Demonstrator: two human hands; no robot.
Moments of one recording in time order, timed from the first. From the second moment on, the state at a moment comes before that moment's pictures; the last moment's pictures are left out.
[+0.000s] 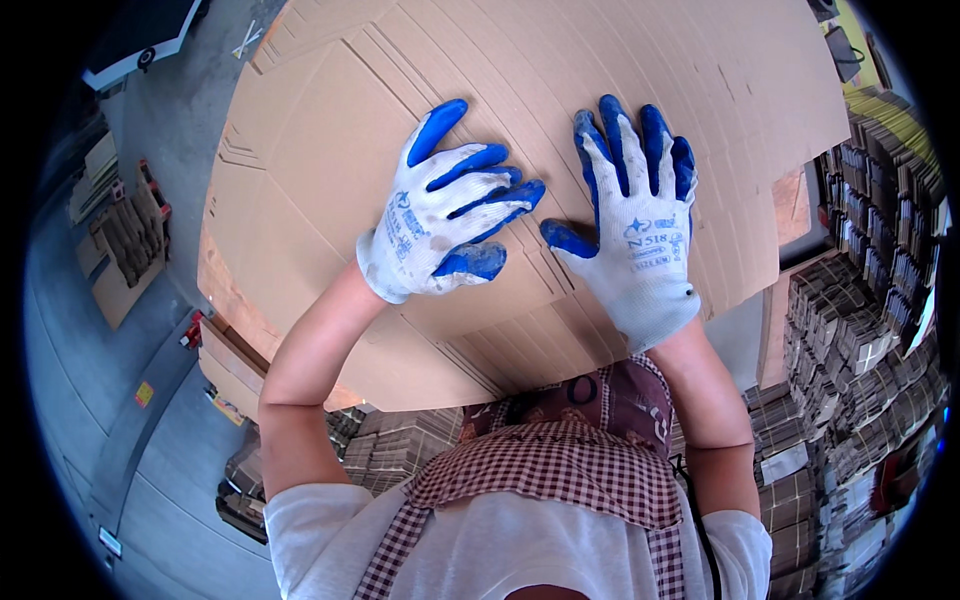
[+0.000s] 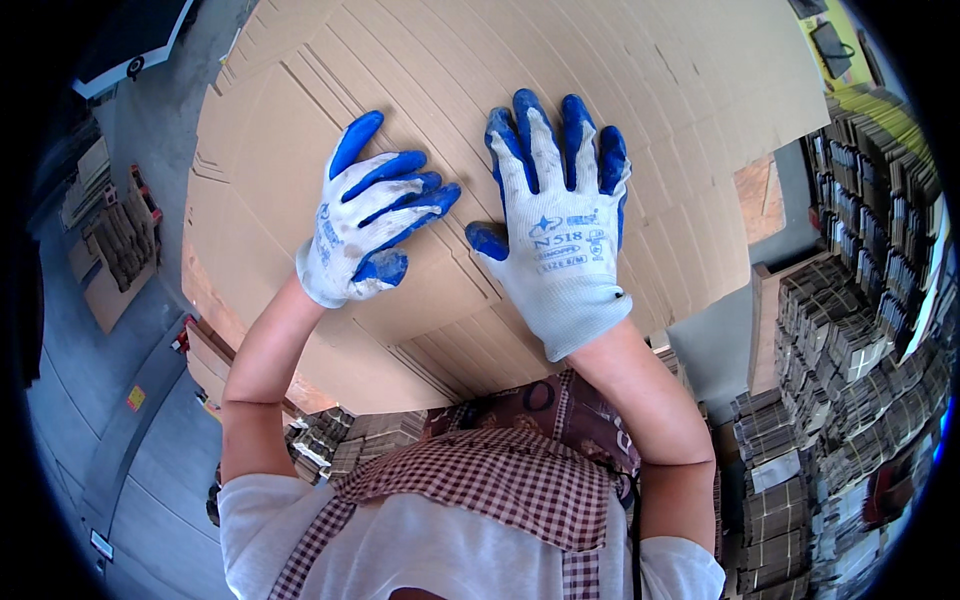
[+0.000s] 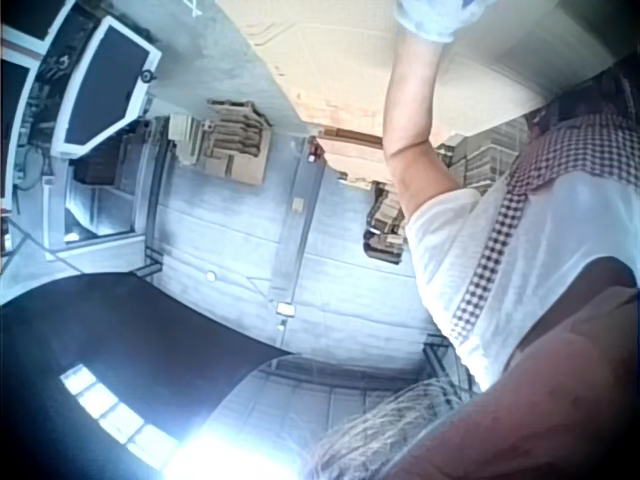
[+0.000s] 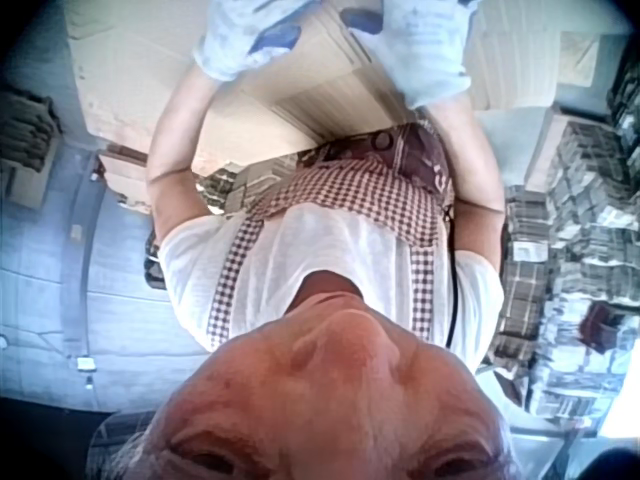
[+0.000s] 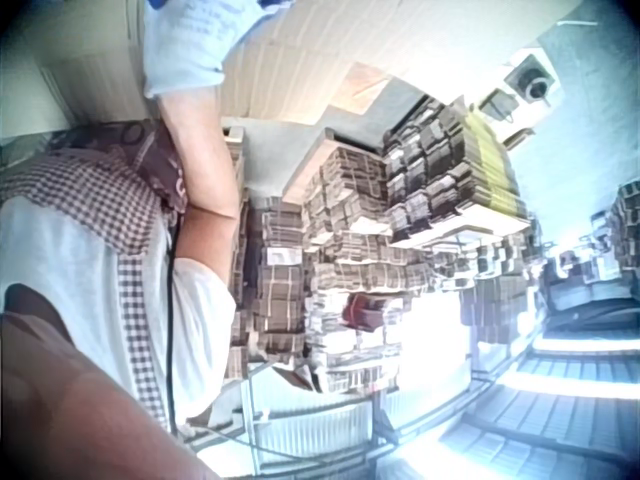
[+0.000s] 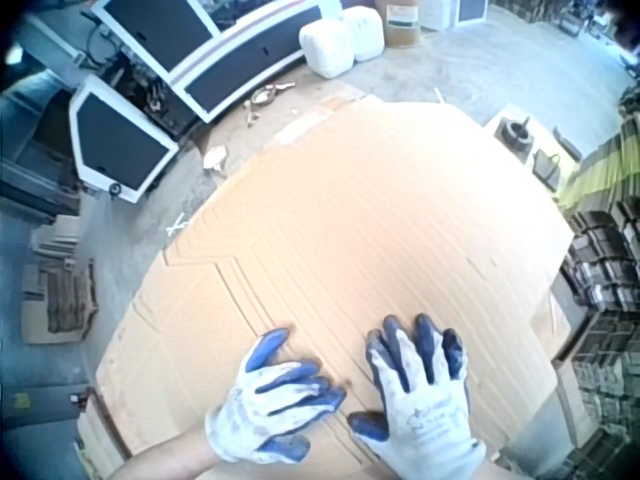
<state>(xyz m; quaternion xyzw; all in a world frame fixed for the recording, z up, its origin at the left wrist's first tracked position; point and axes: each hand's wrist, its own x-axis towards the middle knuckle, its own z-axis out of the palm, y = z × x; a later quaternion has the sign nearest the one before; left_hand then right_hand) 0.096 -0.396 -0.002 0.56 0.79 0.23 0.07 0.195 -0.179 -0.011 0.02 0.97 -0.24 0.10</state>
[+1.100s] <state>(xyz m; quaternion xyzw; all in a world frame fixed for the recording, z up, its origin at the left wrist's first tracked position) -0.020 -0.505 -0.008 0.02 0.90 0.42 -0.15 0.197 -0.187 0.003 -0.04 0.96 -0.27 0.04</state>
